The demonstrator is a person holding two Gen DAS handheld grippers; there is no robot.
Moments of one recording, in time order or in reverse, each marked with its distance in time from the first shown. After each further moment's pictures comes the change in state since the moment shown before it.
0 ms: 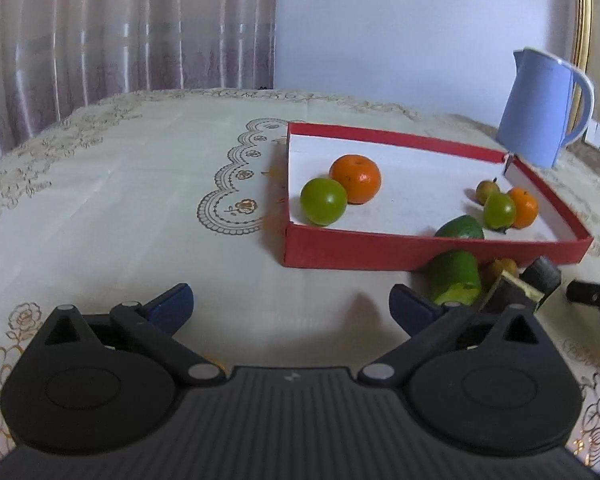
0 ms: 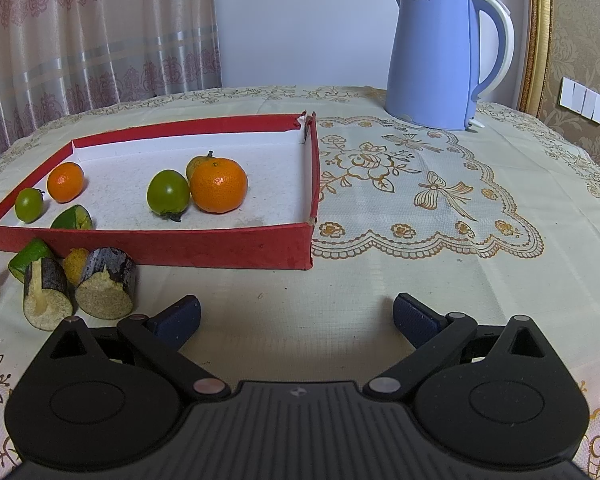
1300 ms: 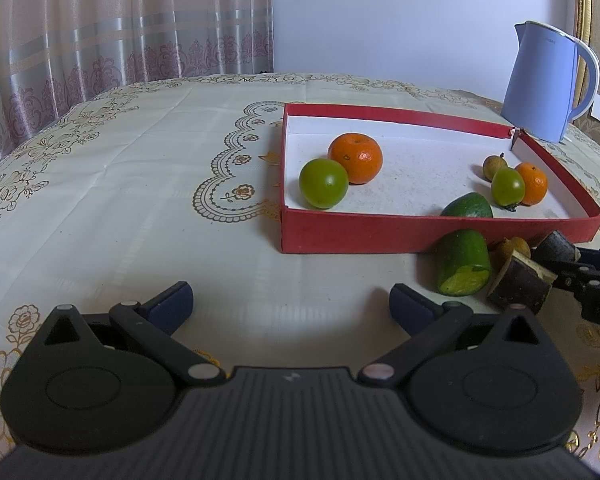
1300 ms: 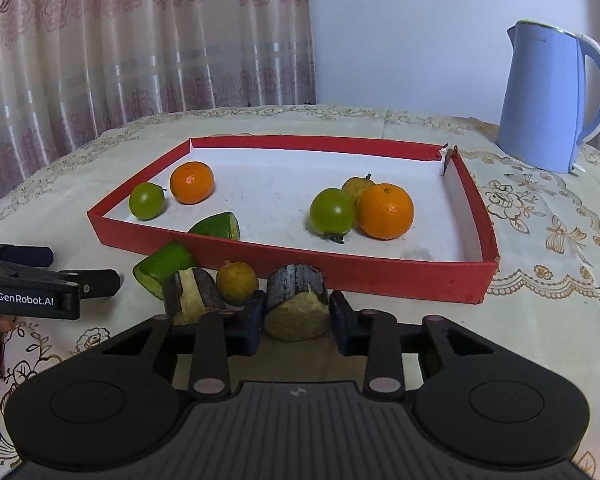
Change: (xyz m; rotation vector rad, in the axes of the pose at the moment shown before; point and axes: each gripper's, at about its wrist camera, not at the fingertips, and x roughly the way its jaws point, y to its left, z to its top) left arm 0.008 -0.005 -0.001 0.033 0.051 0.021; right arm -0.004 0.071 0.004 -0.110 -0.041 0.225
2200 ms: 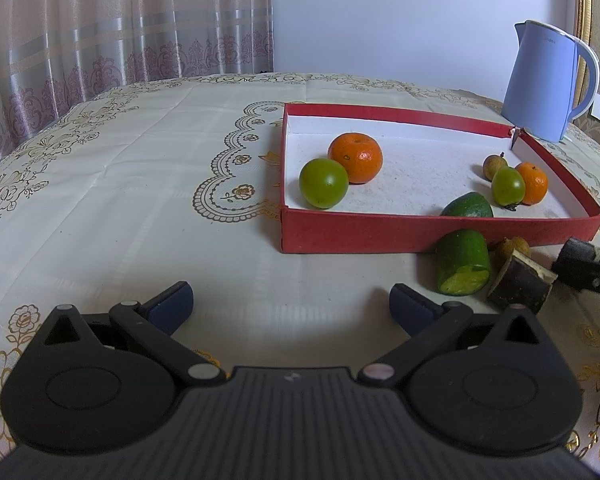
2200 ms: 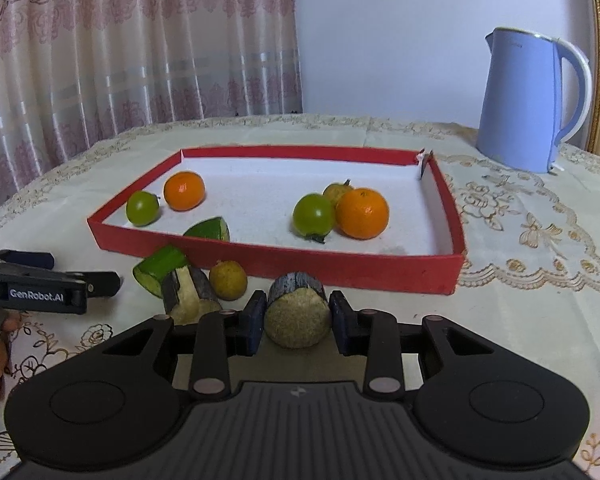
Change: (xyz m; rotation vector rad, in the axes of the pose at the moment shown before) left arm 0.000 0.000 0.000 0.001 0.000 0.001; right arm -0.023 -0.003 -0.004 0.017 -0.031 -0.032
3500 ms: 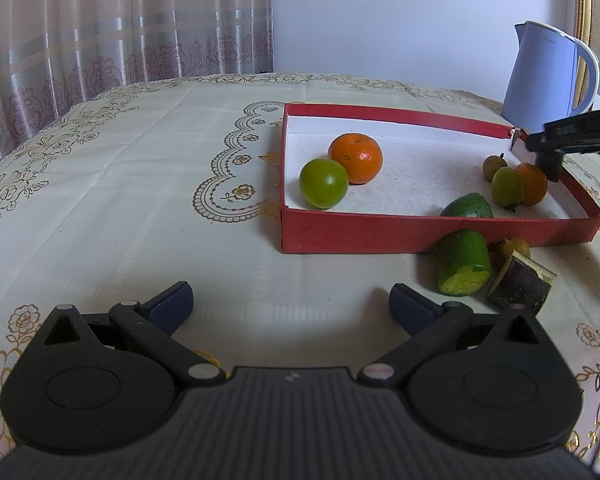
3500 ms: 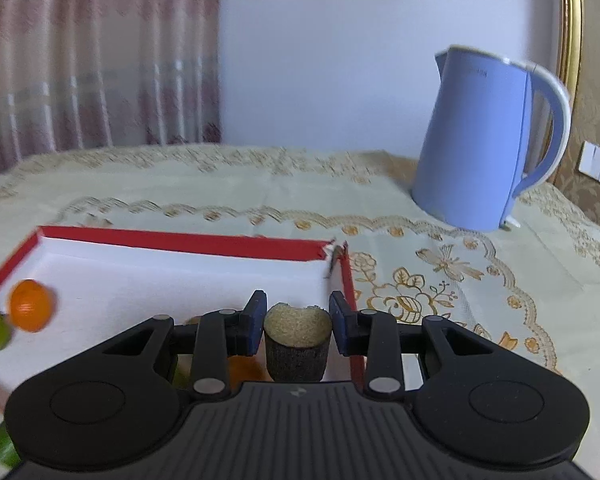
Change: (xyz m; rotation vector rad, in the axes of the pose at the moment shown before) left arm 0.000 0.000 0.000 -0.001 0.000 -0.001; right arm 0.096 -0.065 0.100 0.030 0.011 -0.242
